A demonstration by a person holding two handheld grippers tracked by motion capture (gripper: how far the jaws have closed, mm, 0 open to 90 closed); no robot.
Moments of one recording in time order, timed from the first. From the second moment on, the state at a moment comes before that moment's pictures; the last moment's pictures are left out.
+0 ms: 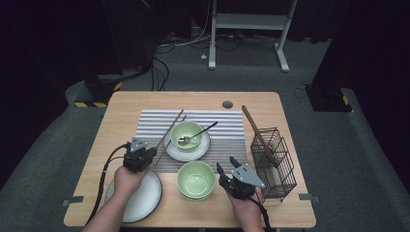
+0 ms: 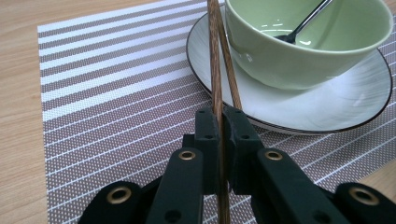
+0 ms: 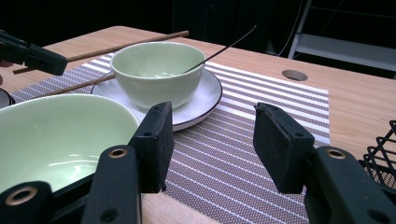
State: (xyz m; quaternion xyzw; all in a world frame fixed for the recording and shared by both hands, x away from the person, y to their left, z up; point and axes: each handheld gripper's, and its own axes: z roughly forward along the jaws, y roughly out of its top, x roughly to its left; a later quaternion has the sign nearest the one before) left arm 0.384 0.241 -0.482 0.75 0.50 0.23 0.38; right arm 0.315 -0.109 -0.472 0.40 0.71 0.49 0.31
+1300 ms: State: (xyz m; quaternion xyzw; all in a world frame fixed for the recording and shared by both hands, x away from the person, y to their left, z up) left arm 0.395 0.239 -0.489 0.77 0.51 0.20 0.33; right arm 0.314 -0.109 -0.473 0.40 0.71 0.49 0.31
